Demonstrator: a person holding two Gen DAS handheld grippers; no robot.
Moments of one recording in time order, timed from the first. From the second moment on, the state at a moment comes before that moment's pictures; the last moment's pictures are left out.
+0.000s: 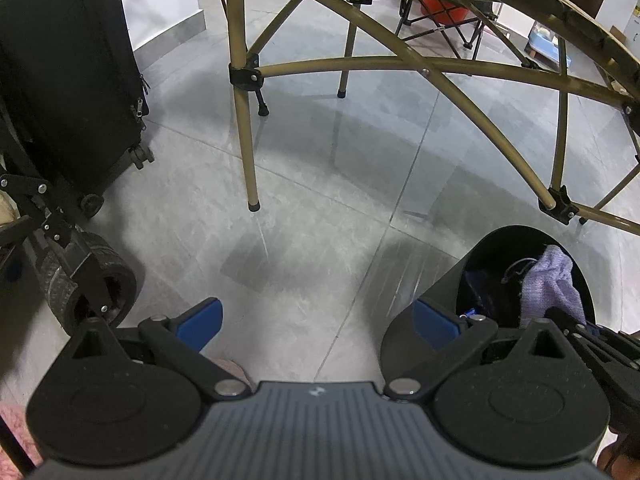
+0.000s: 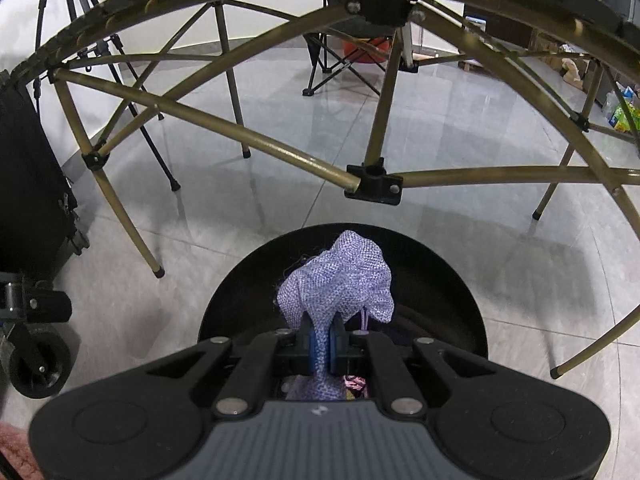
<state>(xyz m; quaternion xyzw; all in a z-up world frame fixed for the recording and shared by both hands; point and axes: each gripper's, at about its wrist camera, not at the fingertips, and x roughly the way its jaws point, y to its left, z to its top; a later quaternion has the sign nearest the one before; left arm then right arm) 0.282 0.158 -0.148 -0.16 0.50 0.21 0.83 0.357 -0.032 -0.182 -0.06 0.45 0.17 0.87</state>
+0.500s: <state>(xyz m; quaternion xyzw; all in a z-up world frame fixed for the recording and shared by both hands) 0.274 0.162 -0.146 -0.16 0.49 0.21 0.83 0.366 -0.031 -0.192 -0.05 0.48 0.14 0.86</state>
